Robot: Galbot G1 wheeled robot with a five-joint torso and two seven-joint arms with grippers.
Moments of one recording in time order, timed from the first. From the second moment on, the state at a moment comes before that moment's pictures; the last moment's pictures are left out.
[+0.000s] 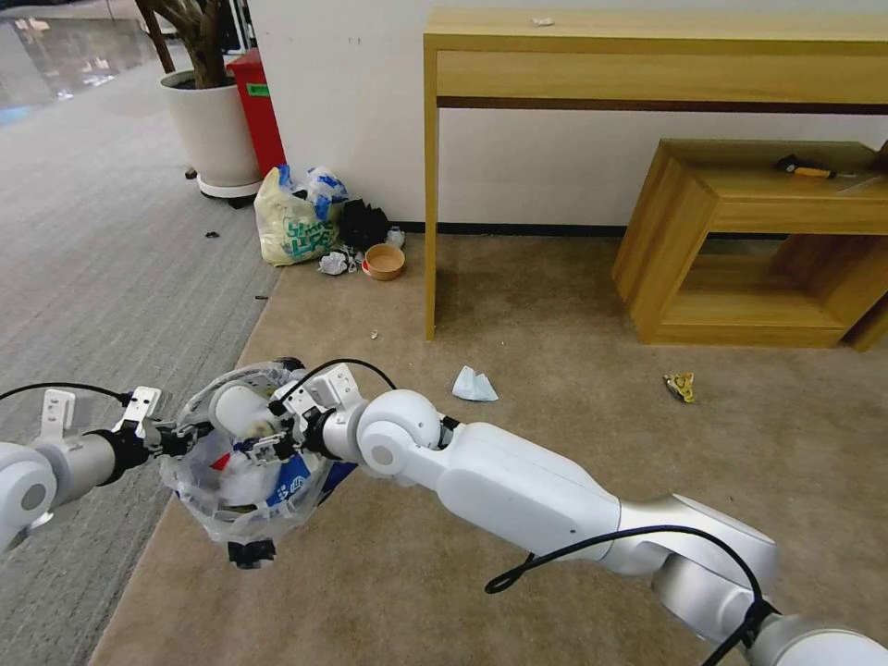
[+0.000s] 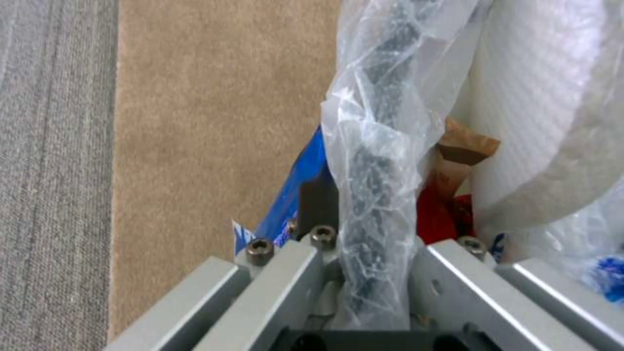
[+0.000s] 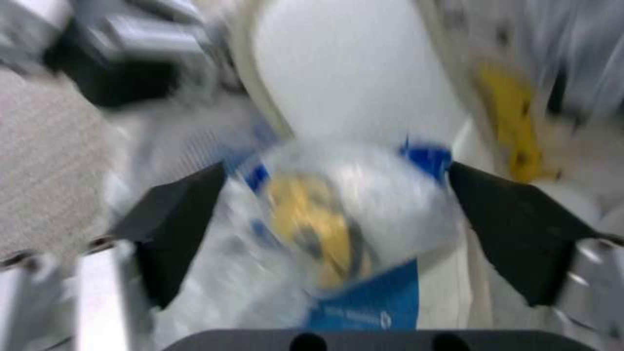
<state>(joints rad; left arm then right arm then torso) 1.39 -0.60 -0.81 -1.87 -0.93 0.74 0.21 -0.29 1.44 -0.63 1.59 1.12 -0.67 0.25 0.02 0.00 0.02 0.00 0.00</state>
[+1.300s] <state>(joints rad) 1.42 -0.68 -0.86 -1.84 -0.90 0.74 0.22 -0.68 1.10 -0.12 1.81 0.90 -0.54 0.35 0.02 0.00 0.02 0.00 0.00</state>
